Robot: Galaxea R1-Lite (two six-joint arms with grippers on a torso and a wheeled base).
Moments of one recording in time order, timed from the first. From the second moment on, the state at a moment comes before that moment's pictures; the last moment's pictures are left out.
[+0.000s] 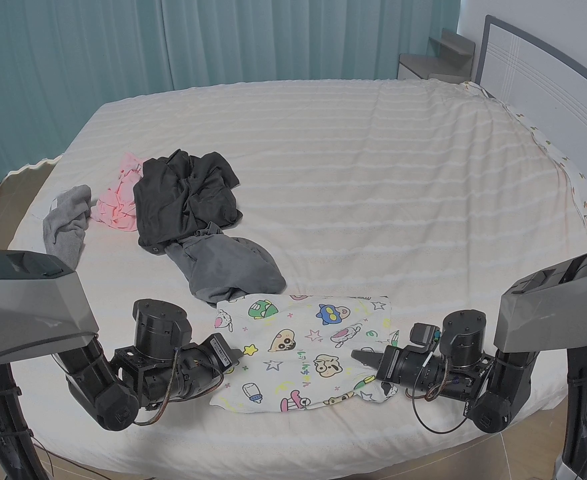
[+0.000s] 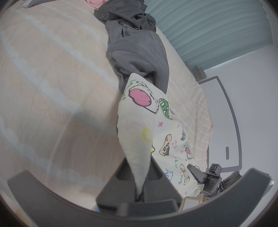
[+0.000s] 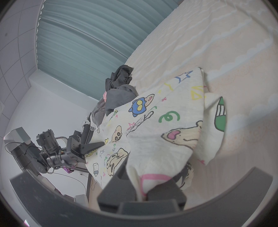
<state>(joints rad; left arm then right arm) -0.47 2.10 -0.46 -1.06 -0.07 -0.97 0.52 2.33 -0.43 -1.55 0.28 0.74</state>
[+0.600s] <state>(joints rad) -0.47 2.11 -0.46 -1.06 -0.07 -0.97 0.52 2.33 -0.41 -1.55 0.28 0.74</state>
